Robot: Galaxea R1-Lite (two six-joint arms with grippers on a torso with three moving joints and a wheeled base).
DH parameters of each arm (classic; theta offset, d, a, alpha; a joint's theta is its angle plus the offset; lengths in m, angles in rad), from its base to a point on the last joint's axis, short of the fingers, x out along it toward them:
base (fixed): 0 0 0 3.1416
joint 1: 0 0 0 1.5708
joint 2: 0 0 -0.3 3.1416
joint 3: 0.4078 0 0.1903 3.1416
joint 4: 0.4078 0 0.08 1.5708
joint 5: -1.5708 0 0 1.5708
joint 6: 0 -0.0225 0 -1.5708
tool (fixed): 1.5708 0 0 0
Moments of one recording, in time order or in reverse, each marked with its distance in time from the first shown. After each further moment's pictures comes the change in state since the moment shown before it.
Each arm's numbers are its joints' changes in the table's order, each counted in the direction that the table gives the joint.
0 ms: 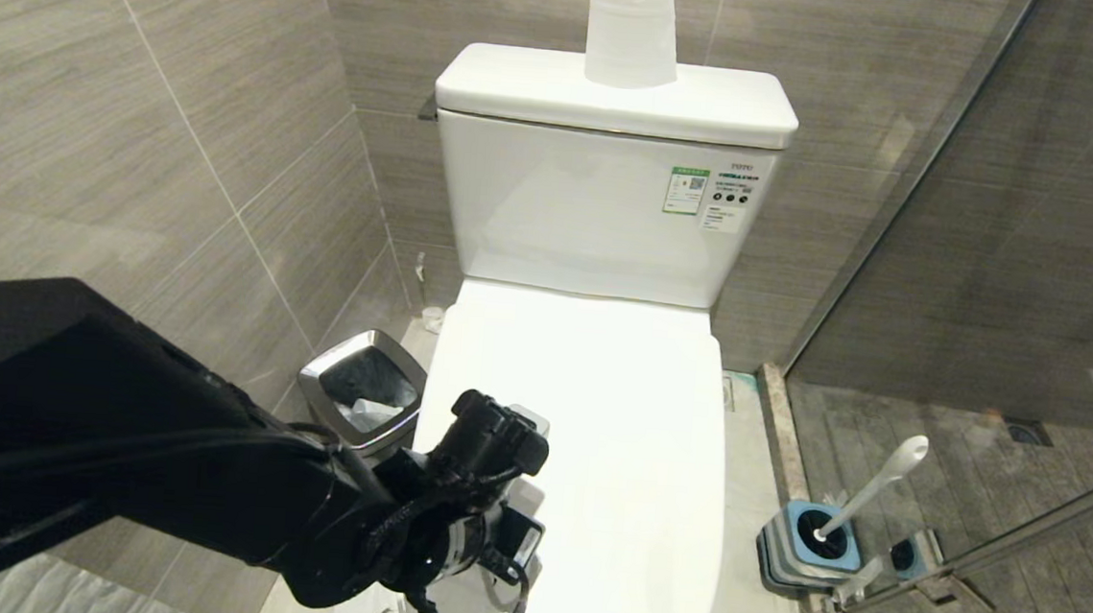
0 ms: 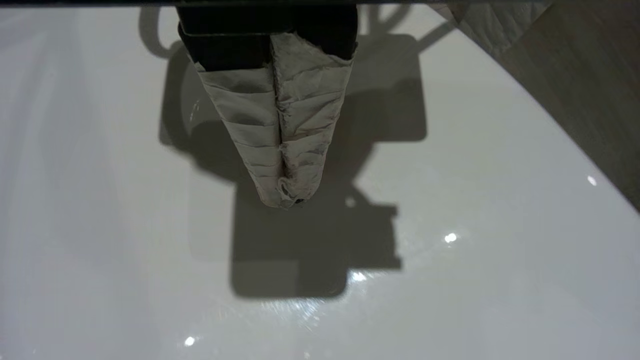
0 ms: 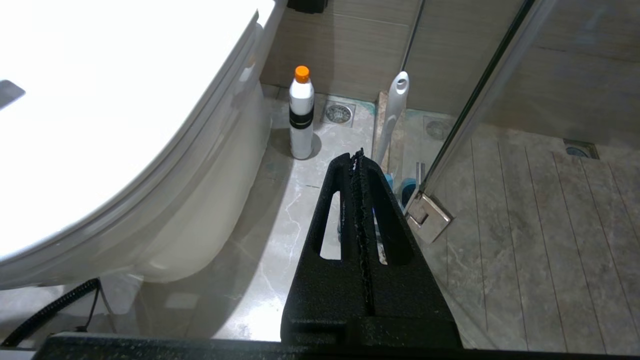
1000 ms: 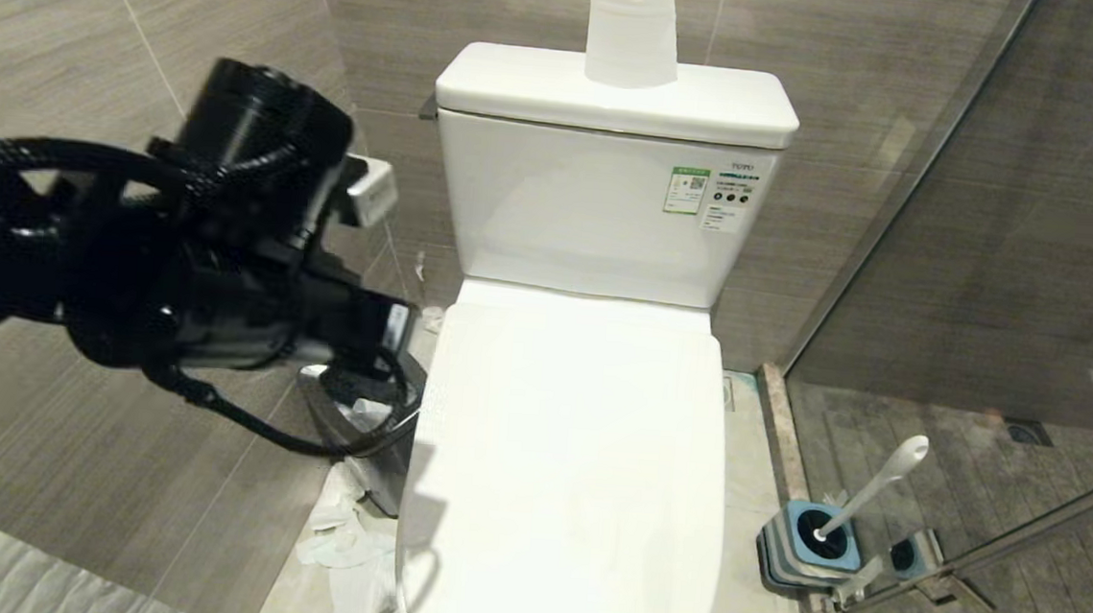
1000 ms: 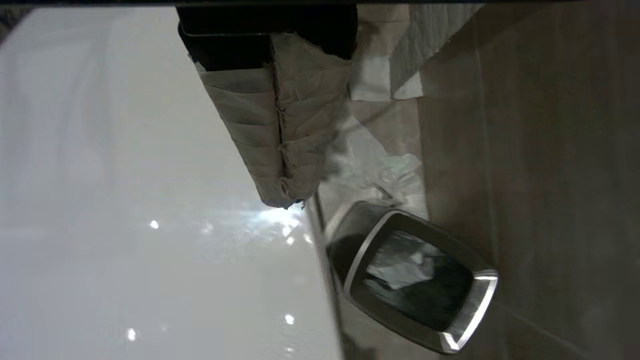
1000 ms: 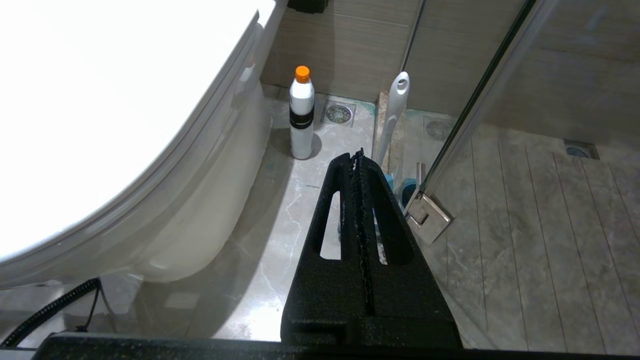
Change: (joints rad) left arm -0.155 -0.420 0.400 0.618 0.124 0.039; right arm 0.000 0.000 0.000 0.000 0.000 0.000
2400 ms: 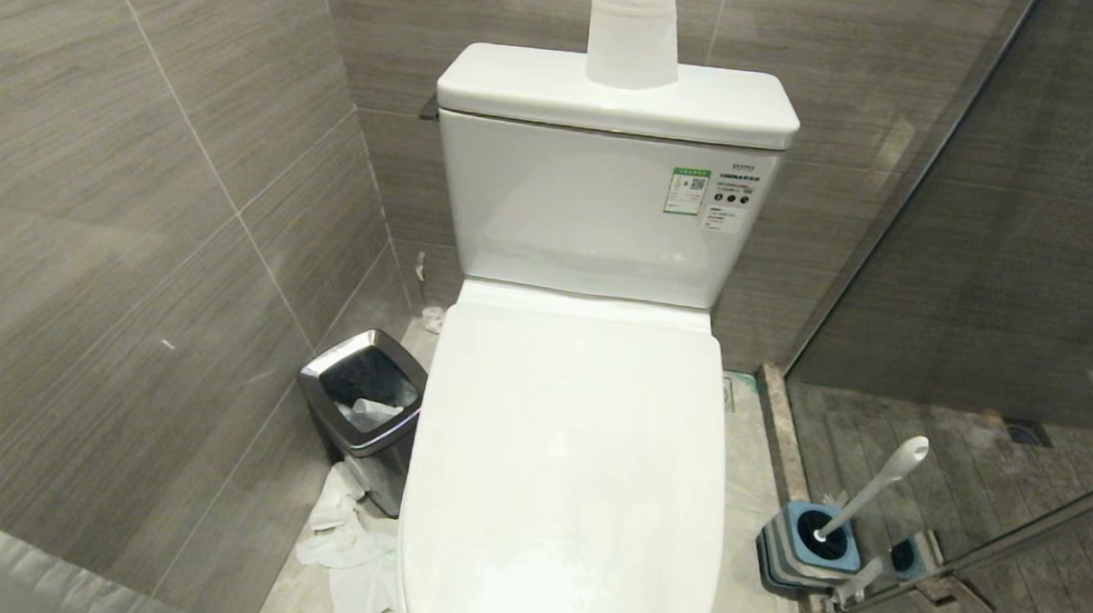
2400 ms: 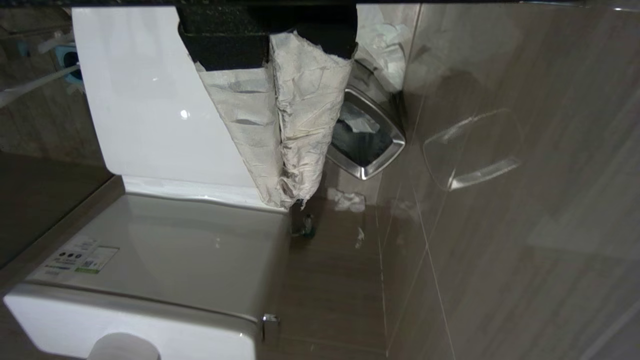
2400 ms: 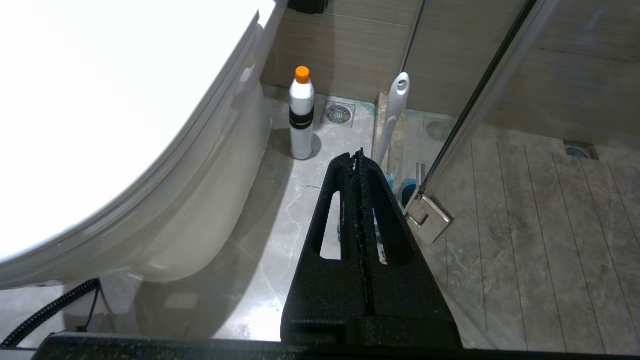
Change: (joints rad) left arm -0.305 -0.635 0.023 0.011 -0.170 -0.065; right arm 0.000 0.000 0.000 0.000 0.000 0.000
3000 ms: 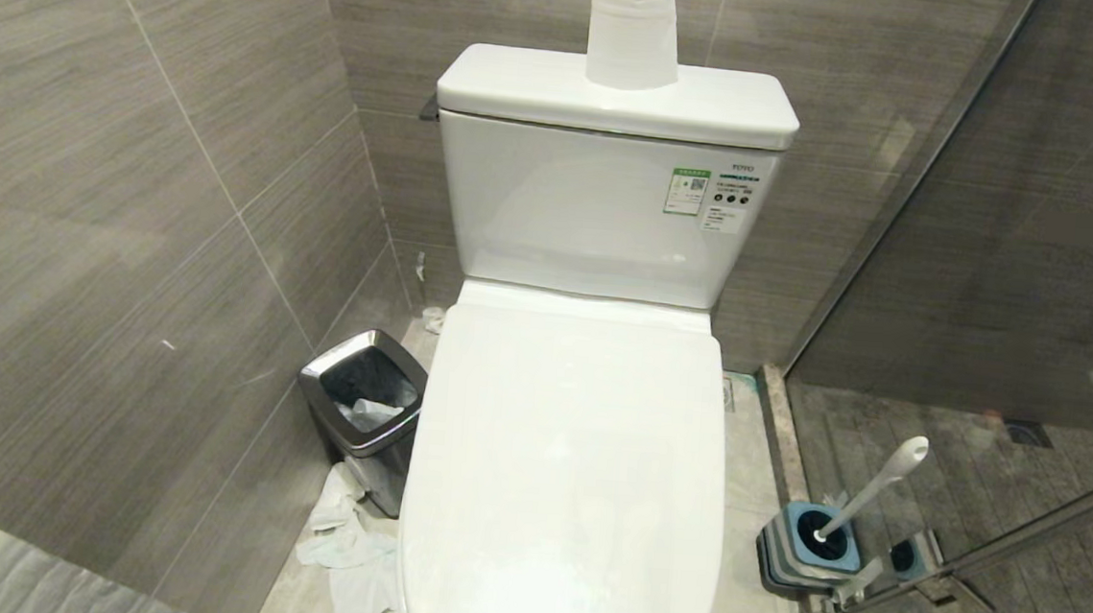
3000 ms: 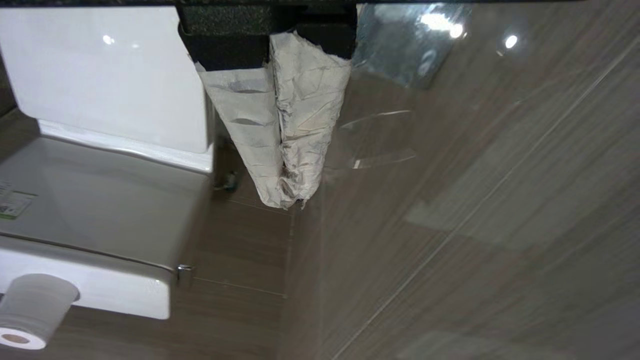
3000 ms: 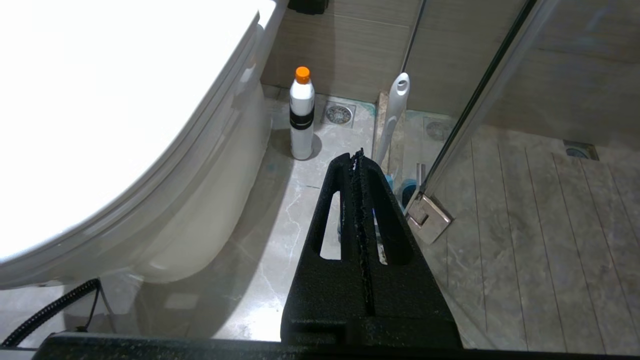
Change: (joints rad) left arm -0.282 -0.262 -0.021 0.101 -0.029 -0.040; right arm 0.000 0.000 0.000 0.000 0.000 0.000
